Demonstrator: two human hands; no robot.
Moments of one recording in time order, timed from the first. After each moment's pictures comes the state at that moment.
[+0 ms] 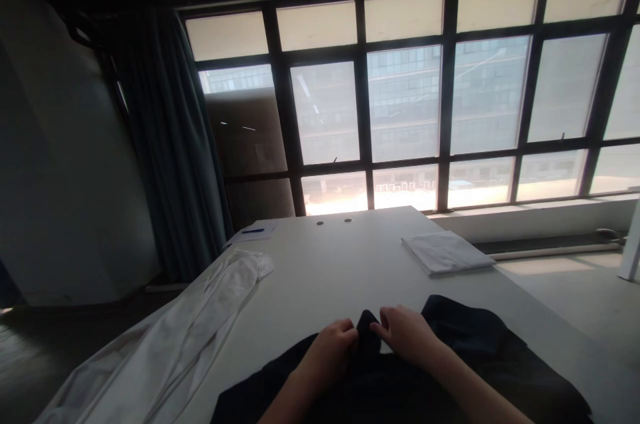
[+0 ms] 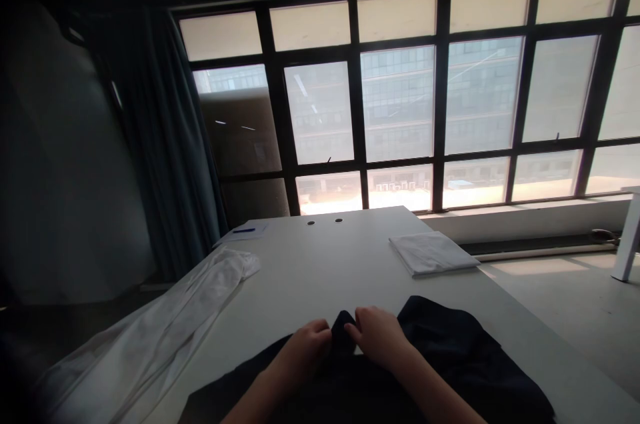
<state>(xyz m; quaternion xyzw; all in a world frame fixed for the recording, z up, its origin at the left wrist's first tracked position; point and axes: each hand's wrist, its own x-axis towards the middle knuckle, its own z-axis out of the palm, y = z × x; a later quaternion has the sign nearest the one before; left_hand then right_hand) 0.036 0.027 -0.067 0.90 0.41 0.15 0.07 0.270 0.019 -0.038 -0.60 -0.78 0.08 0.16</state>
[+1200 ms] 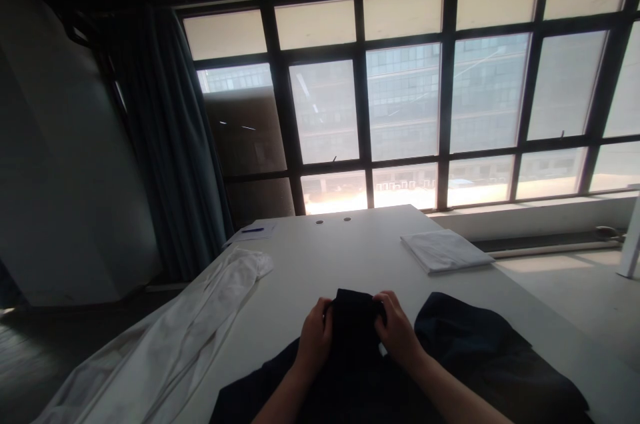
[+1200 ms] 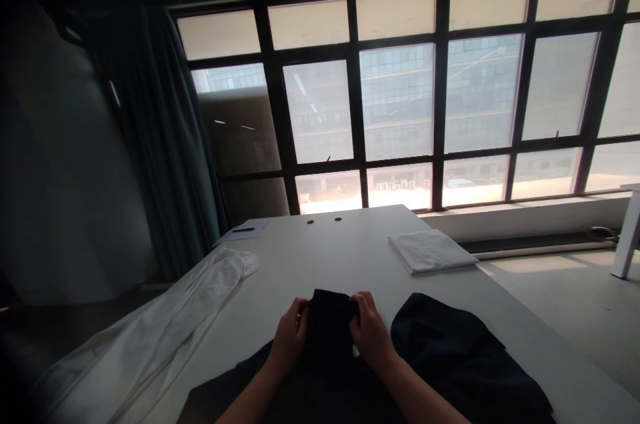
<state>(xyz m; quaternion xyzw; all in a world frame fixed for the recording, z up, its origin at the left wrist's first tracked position) 0.024 0.043 -0.078 0.72 0.51 0.44 0.15 0.257 0.048 -0.105 -0.45 -0.72 0.10 0.52</state>
